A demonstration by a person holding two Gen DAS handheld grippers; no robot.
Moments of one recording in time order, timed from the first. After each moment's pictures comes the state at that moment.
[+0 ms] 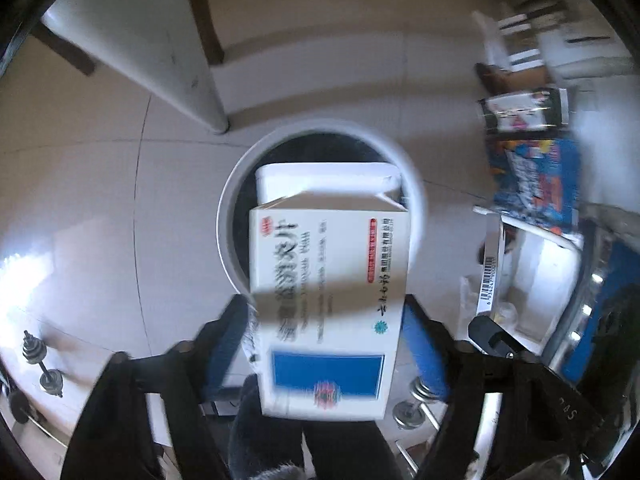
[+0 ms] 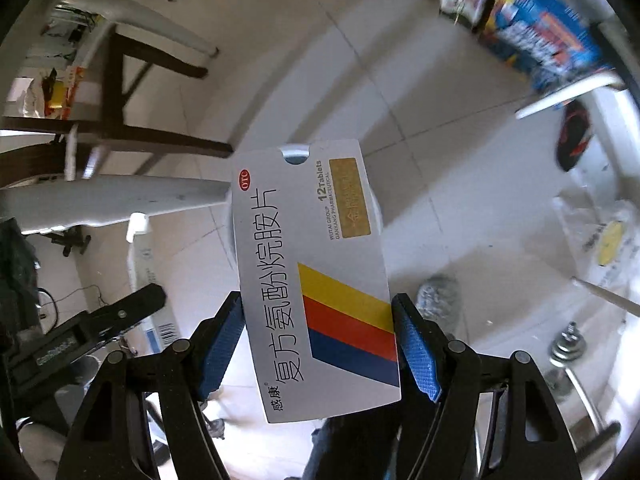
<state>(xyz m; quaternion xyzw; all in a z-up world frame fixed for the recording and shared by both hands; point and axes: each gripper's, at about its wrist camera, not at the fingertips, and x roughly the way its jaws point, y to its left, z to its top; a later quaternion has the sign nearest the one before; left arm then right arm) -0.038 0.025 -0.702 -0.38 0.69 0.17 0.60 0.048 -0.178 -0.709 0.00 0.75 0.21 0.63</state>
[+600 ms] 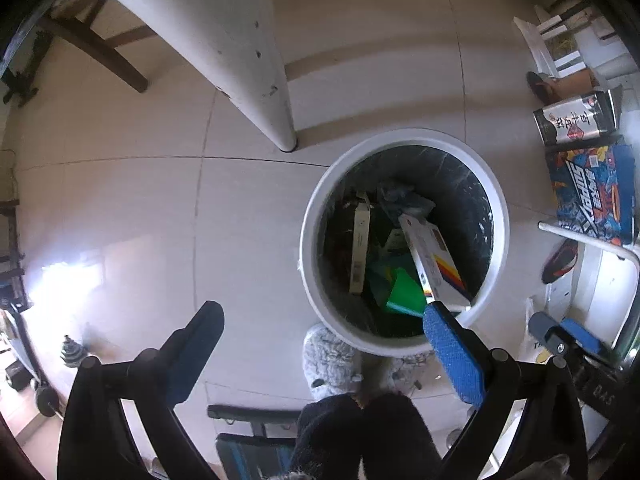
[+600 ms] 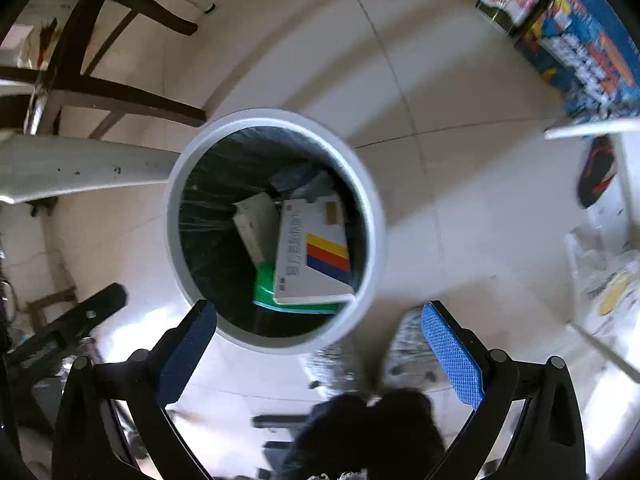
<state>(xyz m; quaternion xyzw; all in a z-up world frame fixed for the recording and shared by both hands) -0.073 0.032 -0.695 -0.29 0.69 0.25 0.62 0.051 -0.146 -0.776 -0.11 0.73 0.21 0.64</state>
